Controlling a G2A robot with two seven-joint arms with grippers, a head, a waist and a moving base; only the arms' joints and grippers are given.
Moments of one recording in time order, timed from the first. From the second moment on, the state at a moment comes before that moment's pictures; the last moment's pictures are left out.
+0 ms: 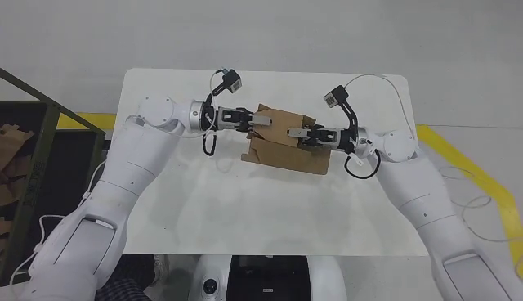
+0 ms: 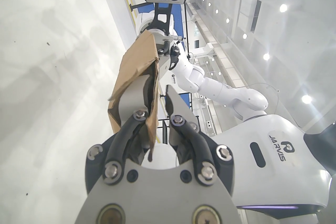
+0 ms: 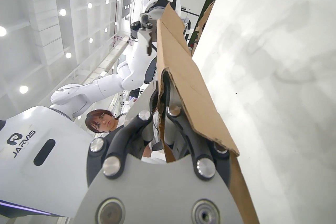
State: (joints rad) left arm 0.77 -1.14 -1.02 -1.11 -0.51 -0.35 -1.32; right arm -0.87 -1.20 0.99 -1.09 0.53 -0.55 1.18
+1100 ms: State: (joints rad) left arm 0.80 -1.14 -1.07 -1.23 -0.63 -0.35 -1.39; right arm -0.87 -1.21 0.97 -1.10 0.46 -0.51 1.15
